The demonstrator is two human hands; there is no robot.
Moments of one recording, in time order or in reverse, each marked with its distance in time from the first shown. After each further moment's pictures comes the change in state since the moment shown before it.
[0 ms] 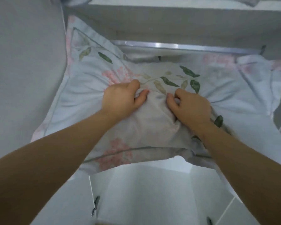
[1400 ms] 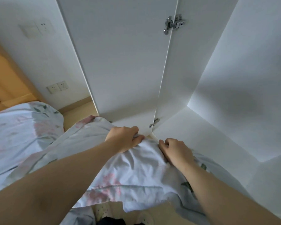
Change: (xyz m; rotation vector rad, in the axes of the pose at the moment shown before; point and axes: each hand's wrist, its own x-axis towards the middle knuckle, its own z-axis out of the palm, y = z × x) left_hand -0.336 0.110 -0.134 0.226 -1.294 -0.840; right_hand -0.294 -0.053 0.135 0.383 -1.141 -0.072
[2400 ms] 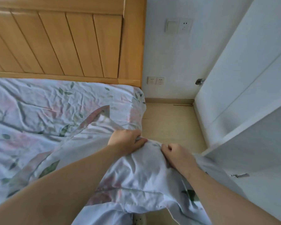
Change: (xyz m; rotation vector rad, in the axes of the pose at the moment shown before) left_hand -0.158 -0.339 0.002 -0.194 0.111 -0.610; right_hand 0.042 -0.348 0.178 -0.139 -0.410 -0.504
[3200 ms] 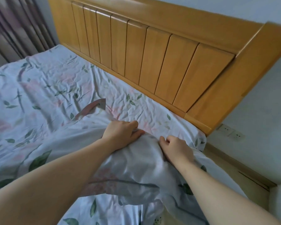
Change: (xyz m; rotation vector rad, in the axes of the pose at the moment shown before) left_hand 0.053 -0.223 -0.064 0.088 0.433 -0.542; right_hand 0.215 -0.248 0.027 -0.181 -0.193 -0.548
